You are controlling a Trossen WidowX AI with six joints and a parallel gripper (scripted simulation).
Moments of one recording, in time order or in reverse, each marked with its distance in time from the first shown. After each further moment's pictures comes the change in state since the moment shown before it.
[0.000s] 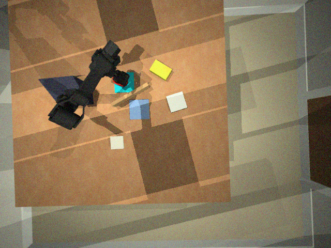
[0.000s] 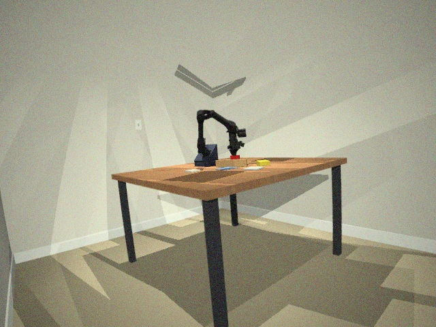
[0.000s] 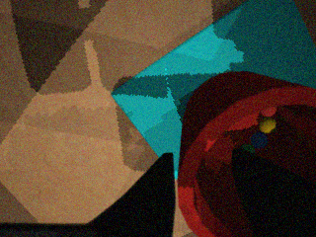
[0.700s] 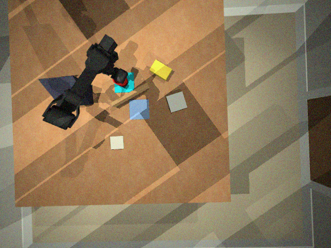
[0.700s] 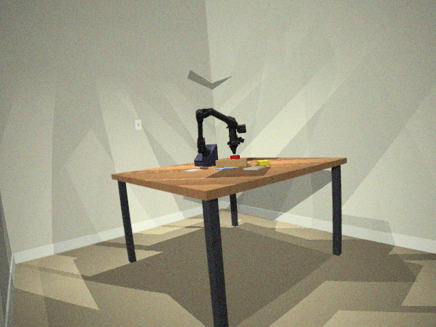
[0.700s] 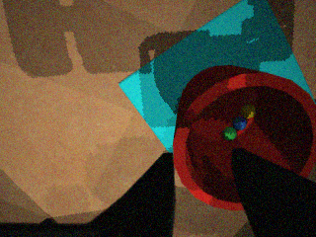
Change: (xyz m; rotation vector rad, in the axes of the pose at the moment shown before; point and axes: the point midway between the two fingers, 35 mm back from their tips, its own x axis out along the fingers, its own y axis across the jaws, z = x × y) arm -0.032 0.000 0.002 -0.004 0.001 -0.001
